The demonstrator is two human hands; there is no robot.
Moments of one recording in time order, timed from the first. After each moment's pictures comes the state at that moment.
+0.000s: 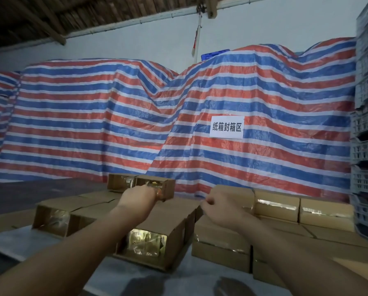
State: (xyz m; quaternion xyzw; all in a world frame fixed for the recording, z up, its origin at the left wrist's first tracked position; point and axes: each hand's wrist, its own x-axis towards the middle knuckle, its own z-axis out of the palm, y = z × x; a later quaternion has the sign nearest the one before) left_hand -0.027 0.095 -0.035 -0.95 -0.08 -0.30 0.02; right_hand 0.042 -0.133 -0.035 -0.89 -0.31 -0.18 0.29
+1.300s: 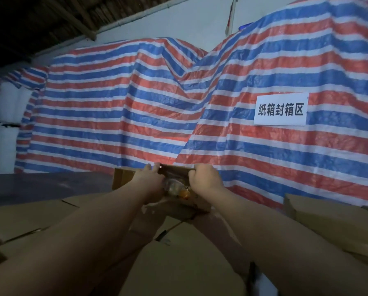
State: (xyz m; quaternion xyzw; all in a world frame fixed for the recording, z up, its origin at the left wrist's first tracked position) left_hand 0.286 0.263 -0.034 -0.96 -0.14 -0.22 0.13; right_hand 0.360 0.110 -0.013 -0.88 -0.27 -0.29 0.26
